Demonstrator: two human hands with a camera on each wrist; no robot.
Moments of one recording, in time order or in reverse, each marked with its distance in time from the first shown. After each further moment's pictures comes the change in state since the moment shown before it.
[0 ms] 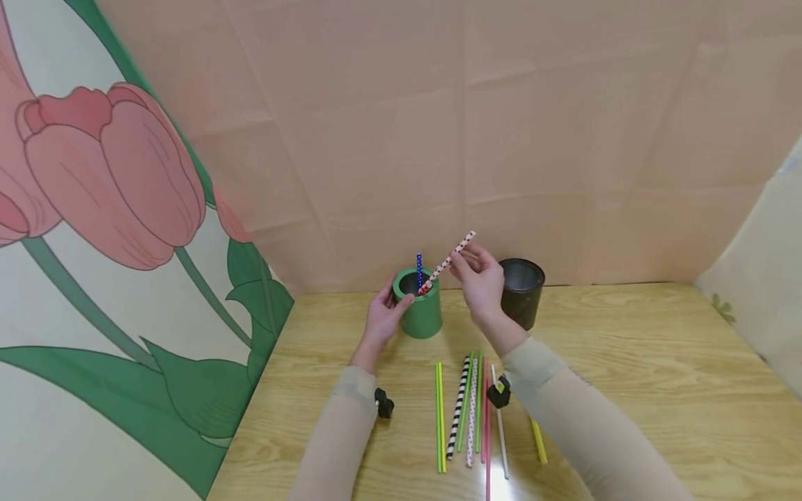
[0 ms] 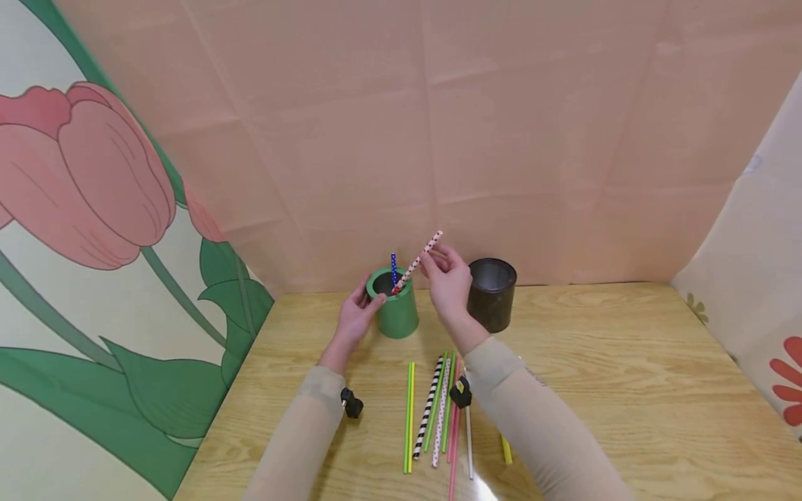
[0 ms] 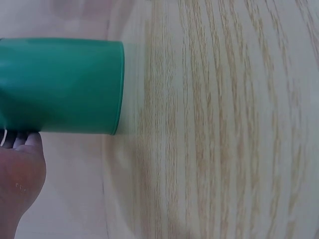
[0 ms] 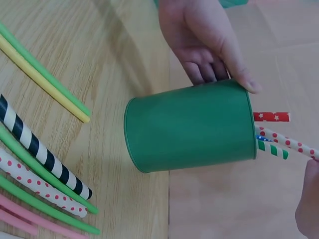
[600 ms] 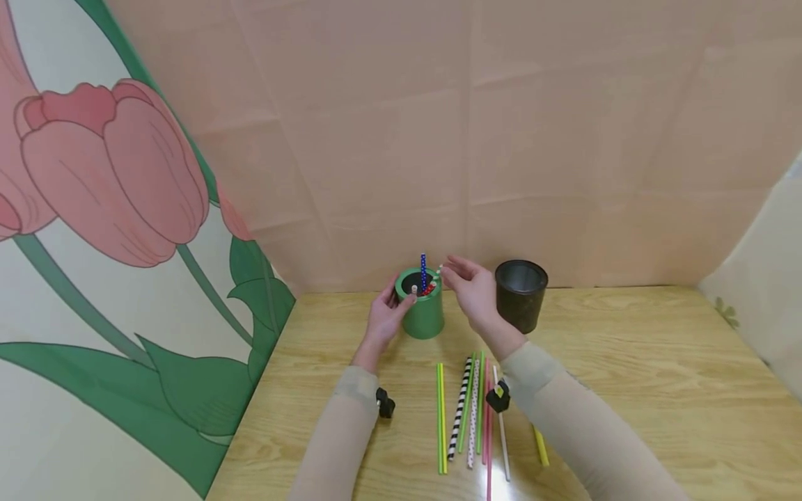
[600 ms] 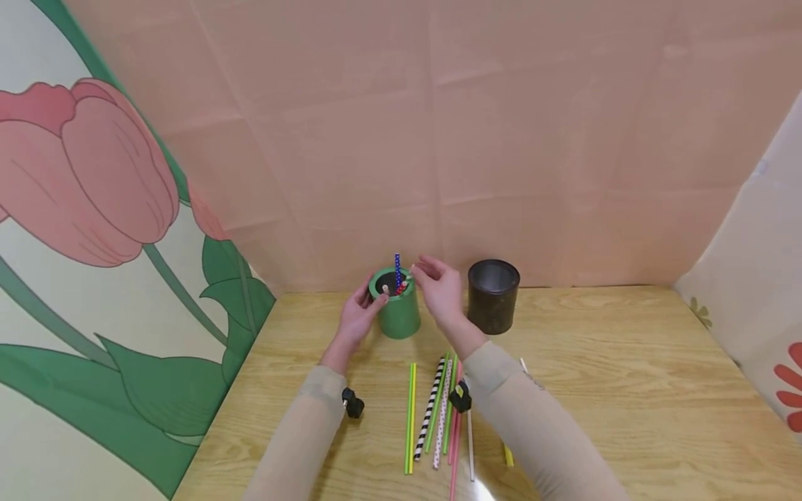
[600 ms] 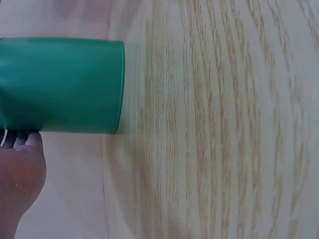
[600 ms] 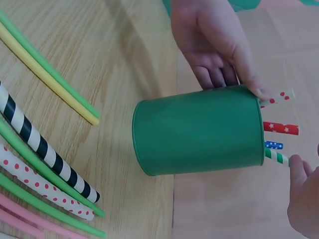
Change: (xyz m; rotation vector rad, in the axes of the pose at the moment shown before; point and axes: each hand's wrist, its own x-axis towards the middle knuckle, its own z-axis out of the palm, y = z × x) left_hand -0.004 0.004 0.007 0.002 -0.012 -0.019; right_hand -0.008 0.003 -0.010 -0.308 -0.195 0.100
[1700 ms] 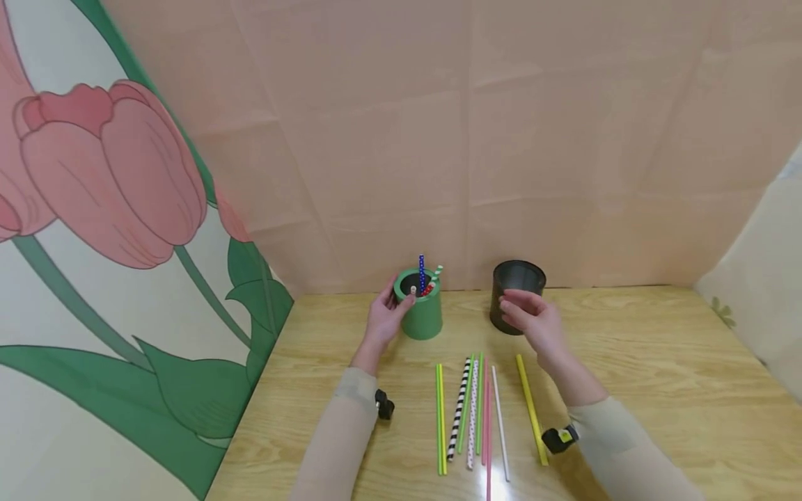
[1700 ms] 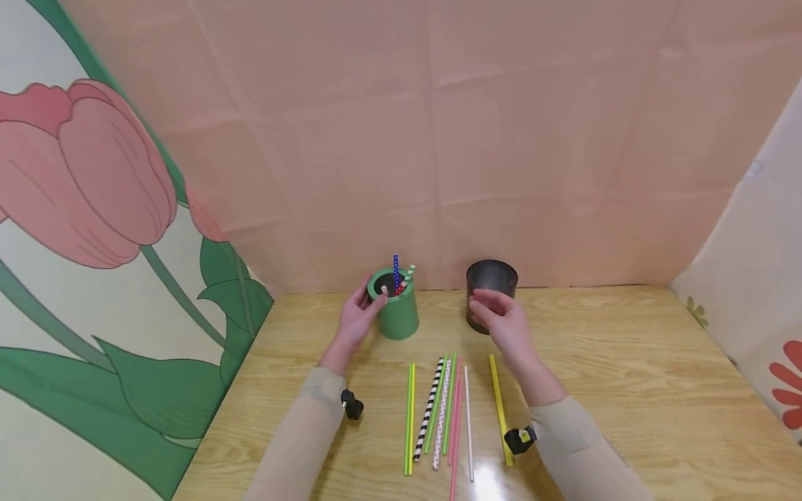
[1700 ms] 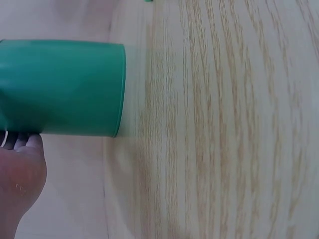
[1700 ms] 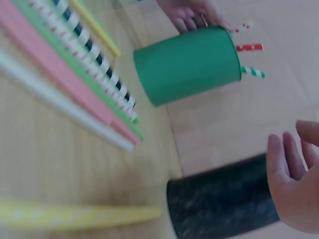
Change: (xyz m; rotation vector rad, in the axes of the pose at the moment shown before) left_hand -0.001 -0.002 0.001 0.030 0.002 0.003; right_hand -0.053 0.026 -0.116 0.008 -0.034 0.091
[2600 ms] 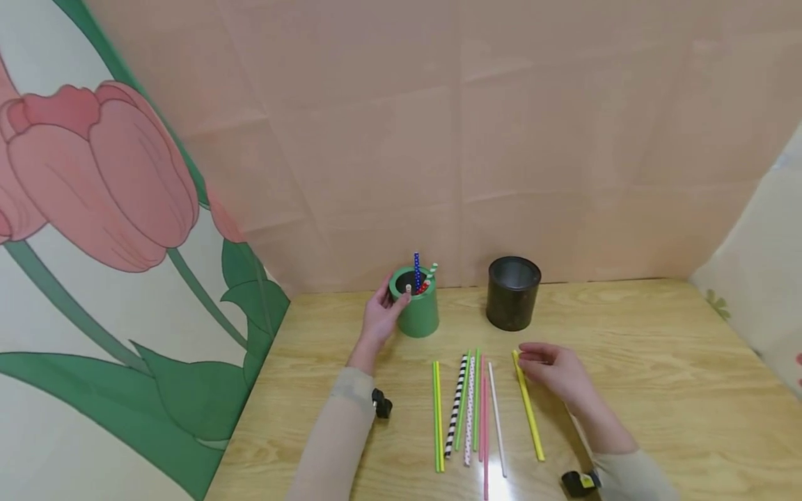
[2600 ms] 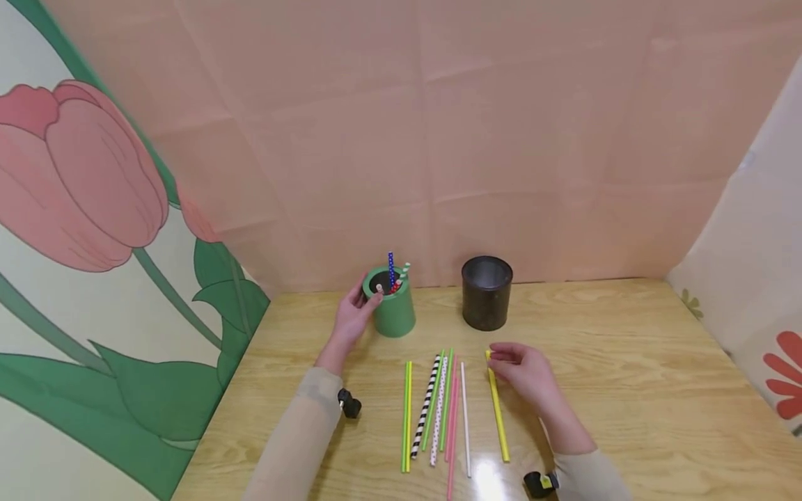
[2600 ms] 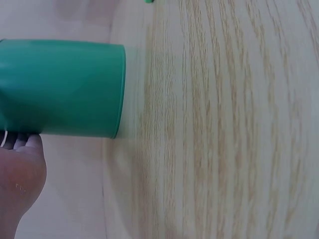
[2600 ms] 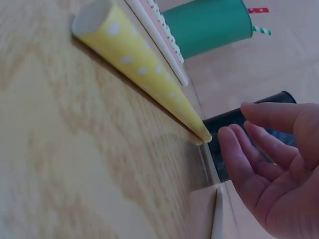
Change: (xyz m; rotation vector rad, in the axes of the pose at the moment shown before) left_hand -0.003 0.004 -0.006 0.013 0.016 -0.022; right_hand -0.061 0.051 -0.042 -0.425 -0.138 0.197
